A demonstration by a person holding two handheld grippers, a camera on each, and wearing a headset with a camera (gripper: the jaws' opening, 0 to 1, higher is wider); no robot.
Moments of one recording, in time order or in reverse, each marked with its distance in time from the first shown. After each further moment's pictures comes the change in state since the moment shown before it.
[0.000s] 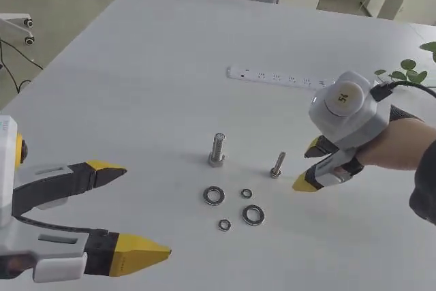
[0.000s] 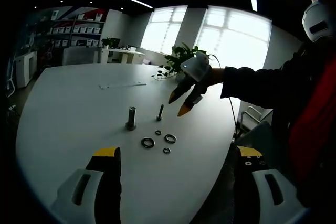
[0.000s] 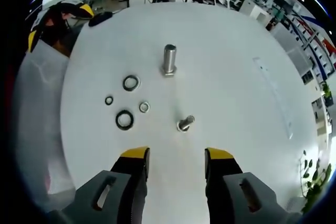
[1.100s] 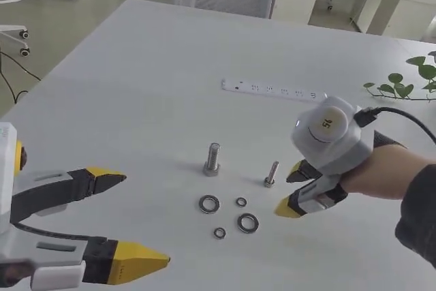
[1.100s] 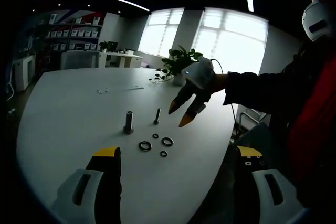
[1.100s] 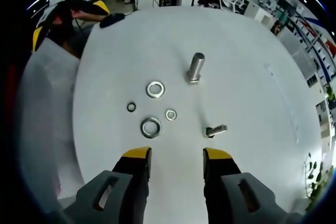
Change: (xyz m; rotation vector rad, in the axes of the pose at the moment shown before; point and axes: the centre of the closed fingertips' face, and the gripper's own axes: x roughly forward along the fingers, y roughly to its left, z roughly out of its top) left arm -0.006 -0.011 0.003 0.020 -0.023 -0.010; right arm 0.004 0.040 0.013 -0.015 -0.022 0.044
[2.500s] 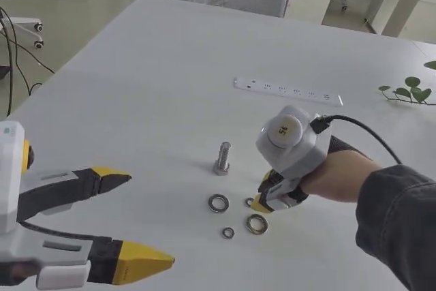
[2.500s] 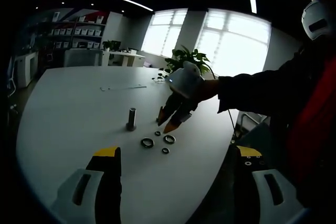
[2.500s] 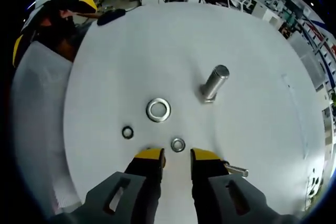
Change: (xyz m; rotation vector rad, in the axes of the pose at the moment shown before) left arm -0.003 0.007 -0.004 -0.024 -0.004 0.018; right arm 0.051 0.006 0.033 -0.034 0.021 0.035
